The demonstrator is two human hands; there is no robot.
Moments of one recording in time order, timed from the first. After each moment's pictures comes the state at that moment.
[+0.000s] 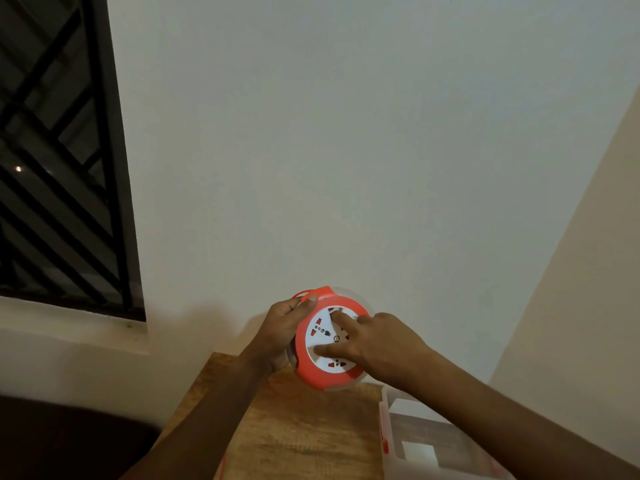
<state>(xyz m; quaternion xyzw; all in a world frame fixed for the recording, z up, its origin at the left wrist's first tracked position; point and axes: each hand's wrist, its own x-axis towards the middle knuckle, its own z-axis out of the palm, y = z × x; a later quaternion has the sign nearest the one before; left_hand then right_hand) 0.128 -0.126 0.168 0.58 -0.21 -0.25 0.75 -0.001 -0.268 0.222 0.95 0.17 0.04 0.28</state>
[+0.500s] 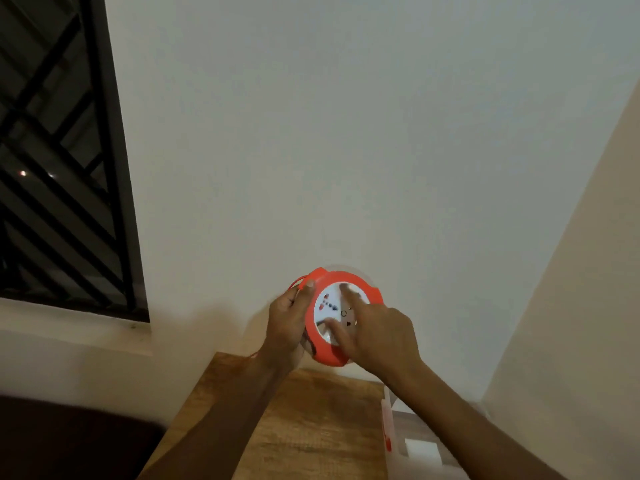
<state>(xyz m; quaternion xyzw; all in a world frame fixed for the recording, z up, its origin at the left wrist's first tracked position) 0.114 -0.141 0.175 0.53 -0.19 -0.14 0.81 0.010 -0.254 0.210 0.96 -0.10 0.27 0.02</state>
